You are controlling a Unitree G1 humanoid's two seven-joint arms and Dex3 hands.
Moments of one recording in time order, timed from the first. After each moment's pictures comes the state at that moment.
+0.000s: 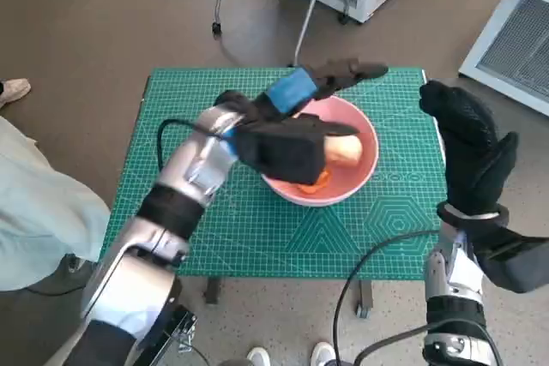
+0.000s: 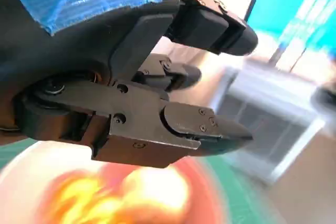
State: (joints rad) left arm -1.05 0.22 -0.28 0.80 0.43 -0.39 -0.14; right arm -0.59 -0.15 -0.25 0.61 0.35 -0.82 0.46
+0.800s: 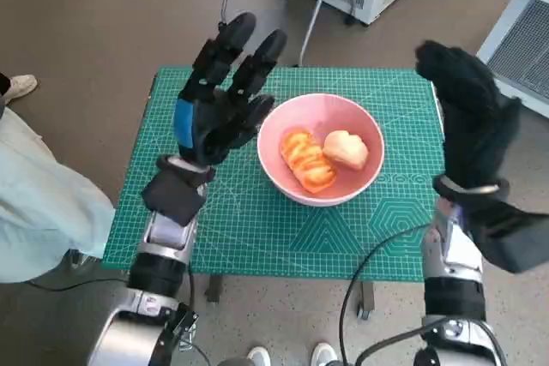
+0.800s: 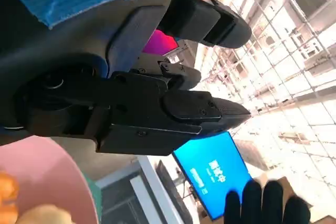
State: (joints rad) left arm -0.67 0.15 -0.01 0.57 0.05 -0.63 -0.04; right arm -0.70 -0.15 -0.21 0.59 0.23 -0.80 0.34
